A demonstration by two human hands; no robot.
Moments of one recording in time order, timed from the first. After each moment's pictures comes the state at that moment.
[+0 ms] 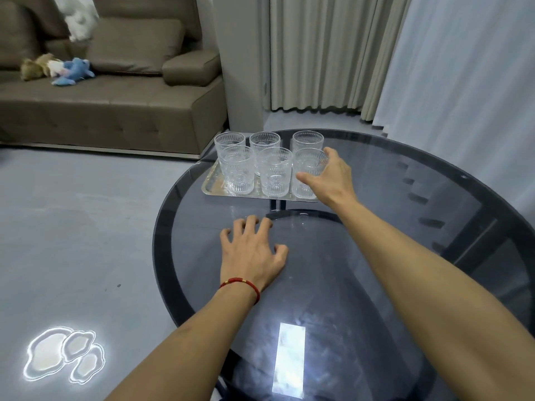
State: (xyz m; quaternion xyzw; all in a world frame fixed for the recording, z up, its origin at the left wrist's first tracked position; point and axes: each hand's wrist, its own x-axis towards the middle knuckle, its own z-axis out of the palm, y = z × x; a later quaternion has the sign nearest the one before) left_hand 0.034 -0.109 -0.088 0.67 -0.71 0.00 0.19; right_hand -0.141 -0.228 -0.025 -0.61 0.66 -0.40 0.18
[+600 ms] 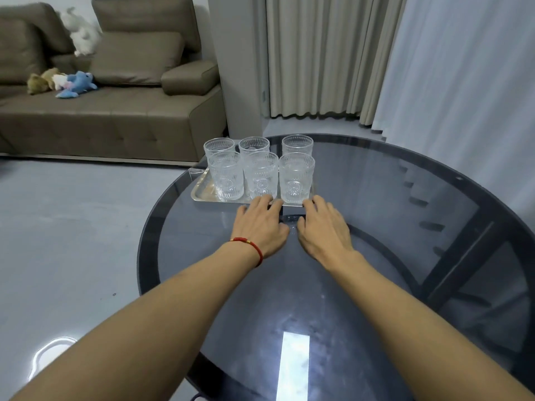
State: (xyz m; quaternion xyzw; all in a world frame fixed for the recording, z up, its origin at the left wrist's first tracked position) left_hand 0.000 -0.167 -0.062 0.61 -0.78 -0.02 0.15; right_hand -0.151 -0.178 -0.096 -0.73 0.65 -0.22 -0.02
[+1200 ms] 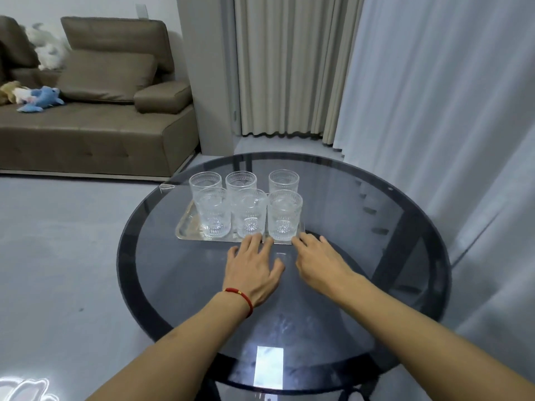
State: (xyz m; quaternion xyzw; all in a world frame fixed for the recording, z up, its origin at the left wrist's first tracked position) left_hand -0.043 -0.066 -0.080 0.58 -0.79 -0.02 0.18; right_hand -0.218 -0.078 -0.074 -0.80 0.59 -0.06 -0.04
